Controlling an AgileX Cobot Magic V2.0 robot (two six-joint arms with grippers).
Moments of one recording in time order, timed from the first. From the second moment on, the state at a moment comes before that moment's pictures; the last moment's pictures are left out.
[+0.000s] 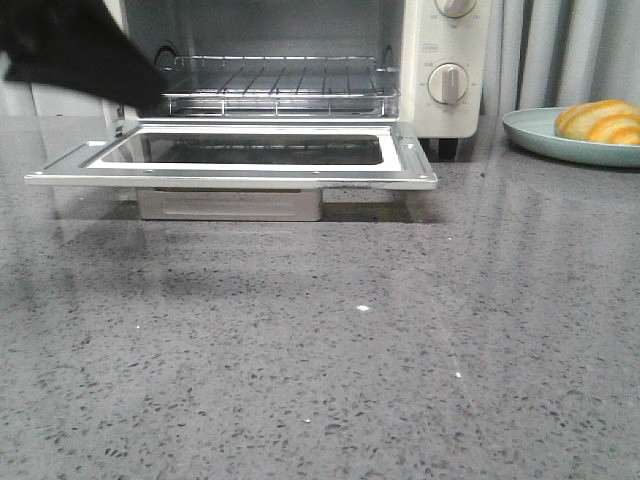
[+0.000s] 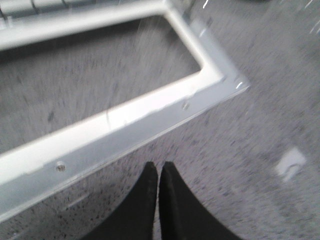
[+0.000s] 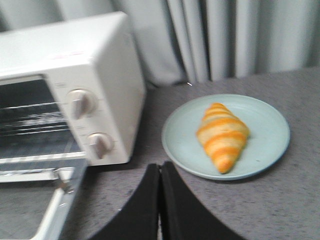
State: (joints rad) left arm -0.40 1.21 -0.86 -0.90 0.52 0.77; right arm 0.05 0.83 -0.77 -0.05 0.27 0.23
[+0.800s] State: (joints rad) left arm -0.40 0.69 -0.86 -0.63 0.70 0.54; right arm -0.05 1.83 -1.57 -0.11 0.63 0.16
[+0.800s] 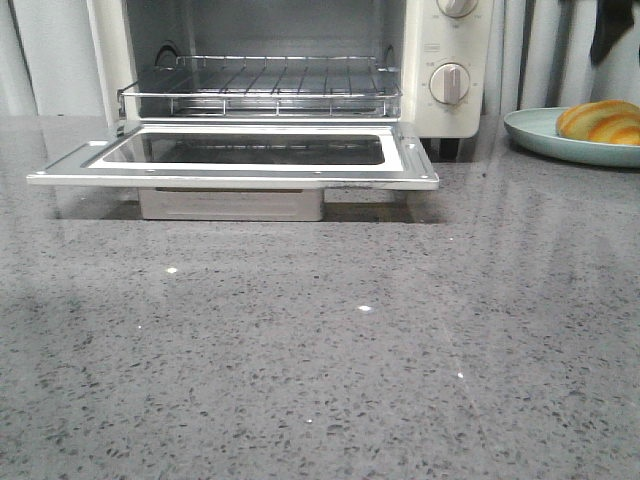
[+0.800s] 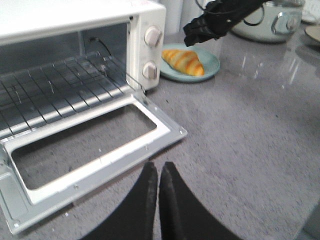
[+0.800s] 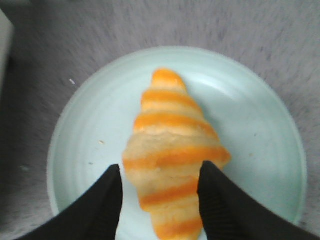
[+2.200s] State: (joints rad) left arm -0.40 0.61 -0.86 -0.62 0.71 0.52; right arm 0.60 1.50 -1.63 0.04 0.65 -0.24
